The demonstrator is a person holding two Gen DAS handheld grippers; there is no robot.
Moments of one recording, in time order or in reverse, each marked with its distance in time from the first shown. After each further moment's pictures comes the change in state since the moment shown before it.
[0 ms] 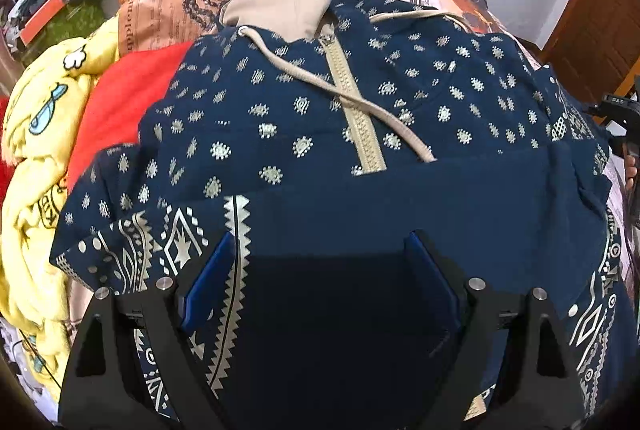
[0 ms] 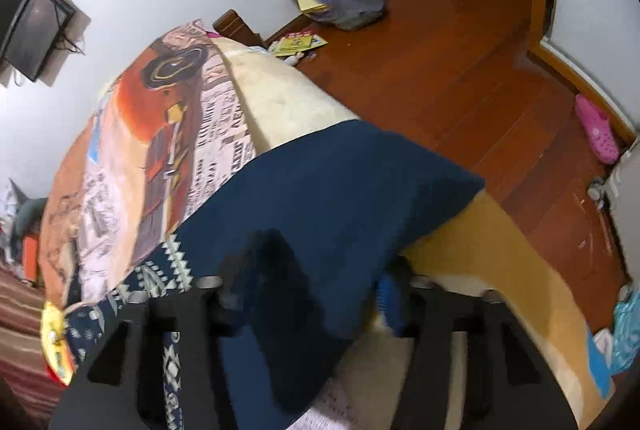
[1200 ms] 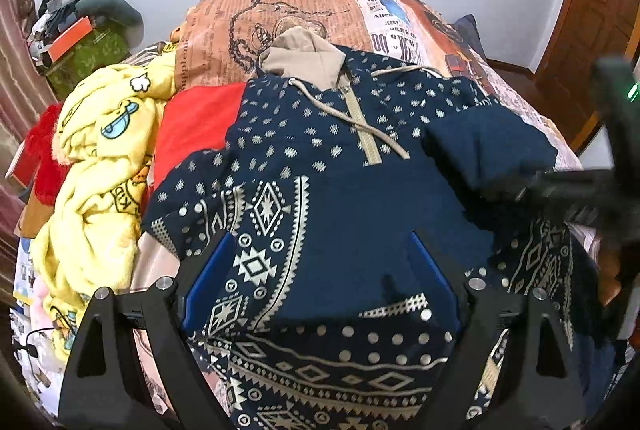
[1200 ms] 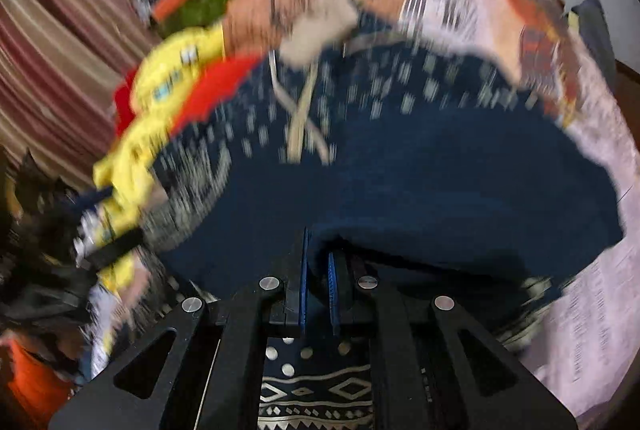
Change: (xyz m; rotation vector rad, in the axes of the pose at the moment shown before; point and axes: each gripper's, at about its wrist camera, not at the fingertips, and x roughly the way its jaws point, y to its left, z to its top) left arm -0.110 0.020 -0.041 0.007 -0.141 0.020; right arm -0.067 0.217 -0.227 -0.811 0.309 0.330
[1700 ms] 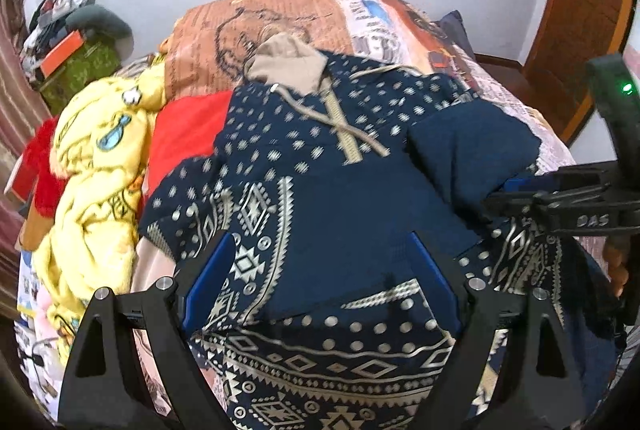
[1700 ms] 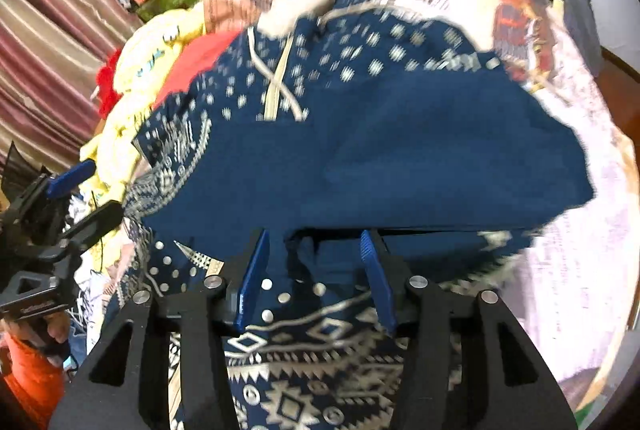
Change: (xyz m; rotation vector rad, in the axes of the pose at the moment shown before) left arm -0.015 -0.020 0.002 0.061 -0.023 -0.019; right arm -0.037 -0.007 -0.013 0.031 0.024 -0.055
